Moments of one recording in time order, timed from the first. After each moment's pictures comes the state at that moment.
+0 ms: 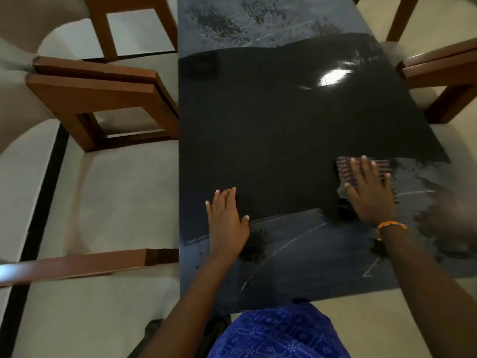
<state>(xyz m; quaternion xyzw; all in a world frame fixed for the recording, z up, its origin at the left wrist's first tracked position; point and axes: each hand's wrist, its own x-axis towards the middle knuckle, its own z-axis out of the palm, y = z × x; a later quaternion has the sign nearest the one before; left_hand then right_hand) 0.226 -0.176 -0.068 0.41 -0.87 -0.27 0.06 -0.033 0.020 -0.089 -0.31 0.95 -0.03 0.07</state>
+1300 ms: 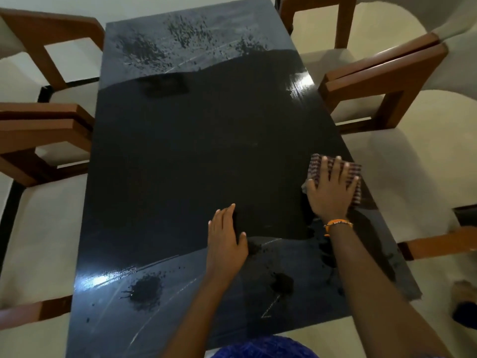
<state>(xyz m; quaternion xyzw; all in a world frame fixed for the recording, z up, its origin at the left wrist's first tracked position) 0.061 -0.048 -0.065 0.37 -0.86 -0.35 0.07 -0.162 0.064 -0.091 -0.20 0.98 -0.07 0.06</state>
